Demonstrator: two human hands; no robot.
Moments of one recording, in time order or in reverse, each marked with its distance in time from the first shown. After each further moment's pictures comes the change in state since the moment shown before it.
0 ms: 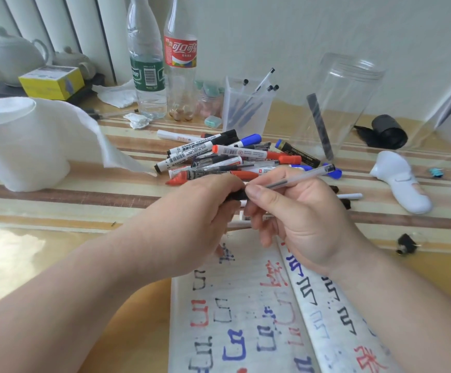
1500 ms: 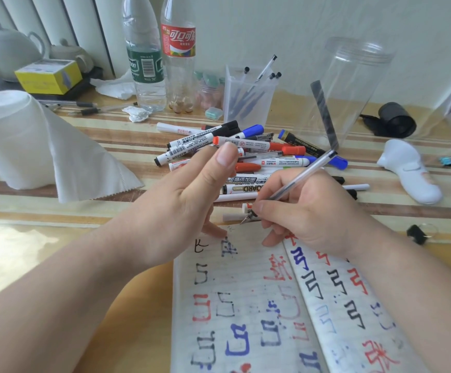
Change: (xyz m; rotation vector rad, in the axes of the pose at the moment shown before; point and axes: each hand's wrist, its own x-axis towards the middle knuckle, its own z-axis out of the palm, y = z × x) left_hand -0.004 -0.001 -0.008 -0.607 0.015 -0.131; right_hand 0.001 -0.007 -0.019 -0.451 -0.078 0.108
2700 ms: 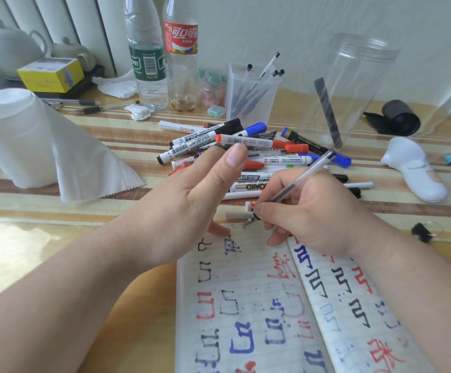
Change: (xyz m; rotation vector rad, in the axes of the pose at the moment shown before) left_hand -0.001 0.003 0.002 0.033 0.001 0.004; right_hand -0.001 -0.004 0.000 -0.142 0.017 0.002
